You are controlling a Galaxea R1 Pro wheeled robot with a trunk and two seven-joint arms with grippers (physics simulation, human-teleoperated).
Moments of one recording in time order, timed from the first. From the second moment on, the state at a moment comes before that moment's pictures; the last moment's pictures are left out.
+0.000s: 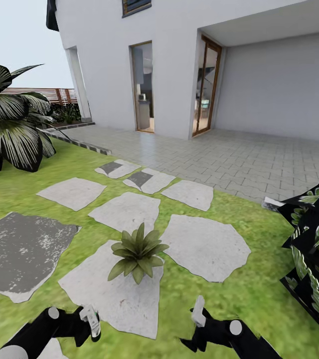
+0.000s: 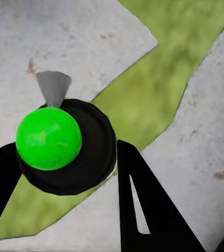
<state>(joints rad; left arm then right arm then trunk) -0.53 0.19 0.04 -0.43 -0.69 -0.04 -0.78 -0.44 -0.05 0.22 -0.54 0.46 -0.18 0.64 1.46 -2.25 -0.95</state>
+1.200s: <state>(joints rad) -0.57 0.04 0.08 -0.64 -0.47 0.82 -0.56 -0.43 -0.04 0.10 -0.10 0.15 -0.40 -0.15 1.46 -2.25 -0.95</state>
